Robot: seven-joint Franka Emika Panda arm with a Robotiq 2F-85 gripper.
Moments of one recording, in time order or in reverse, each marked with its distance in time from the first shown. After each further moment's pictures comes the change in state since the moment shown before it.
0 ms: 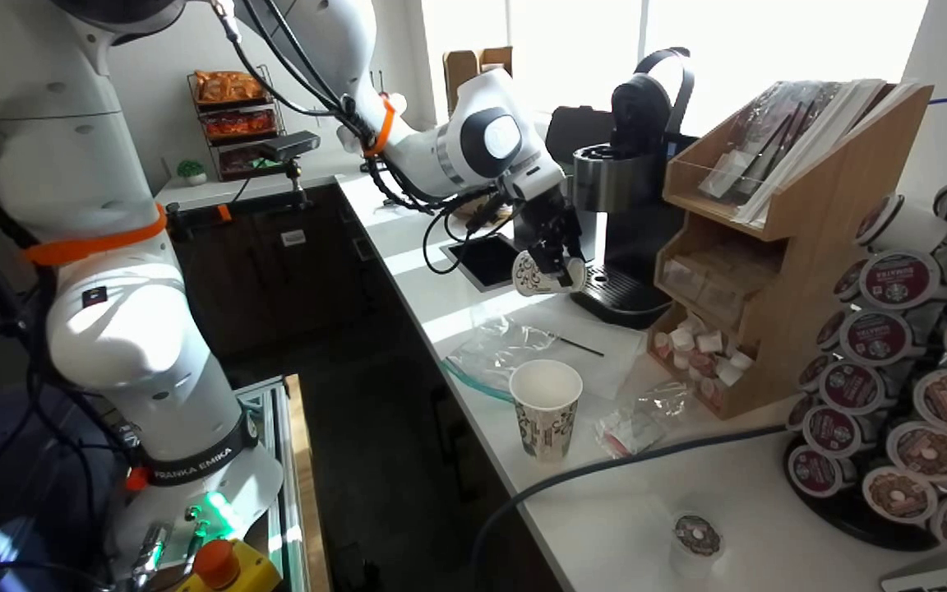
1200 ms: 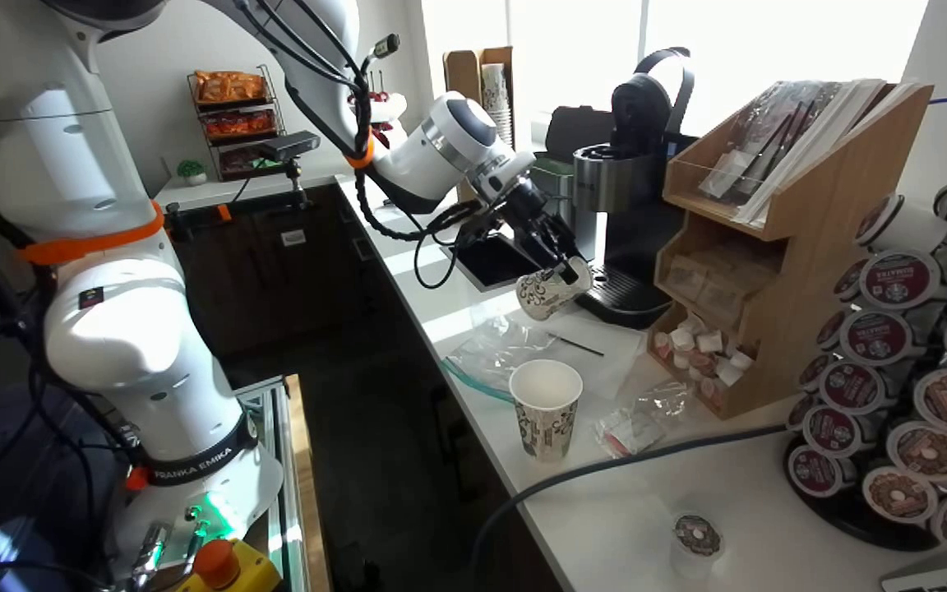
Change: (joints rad) arm -0.026 -0.032 0.117 -0.012 -0.580 -0.278 0.318
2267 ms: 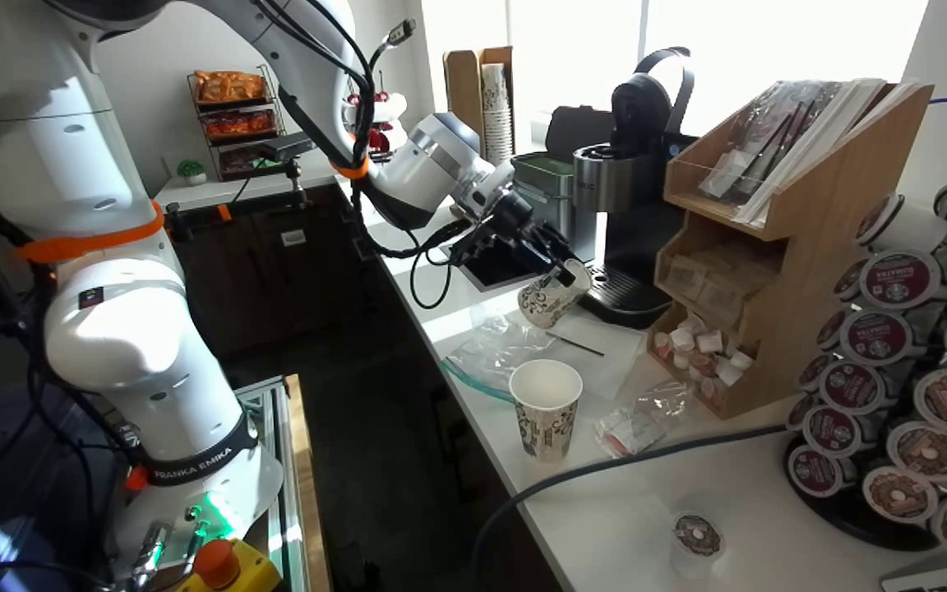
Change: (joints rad) arm 0.000 0.002 0.050 -0.055 -0.249 -0.070 0.227
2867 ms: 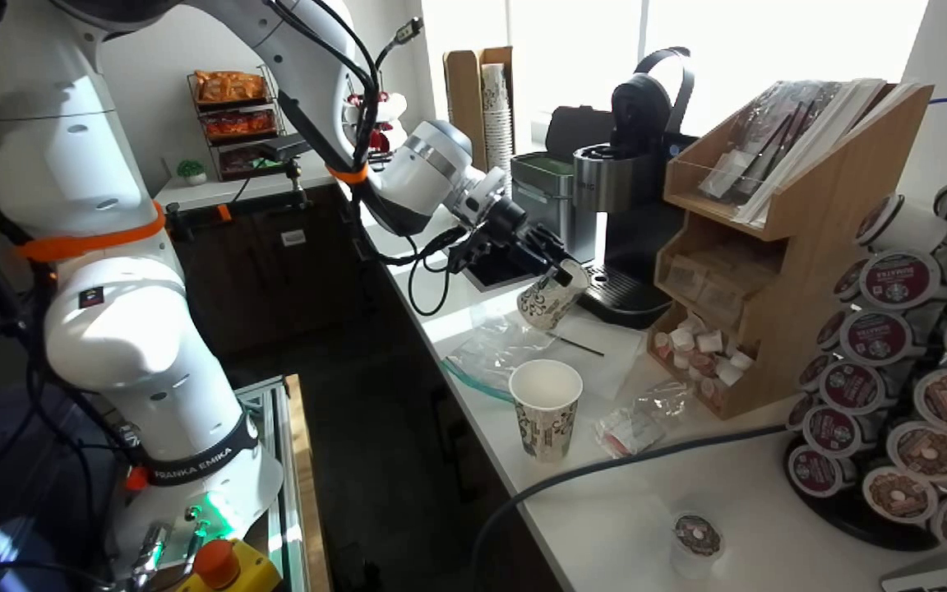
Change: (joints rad) arm 0.001 0.012 0.035 -0.017 -0.091 -0.047 0.066
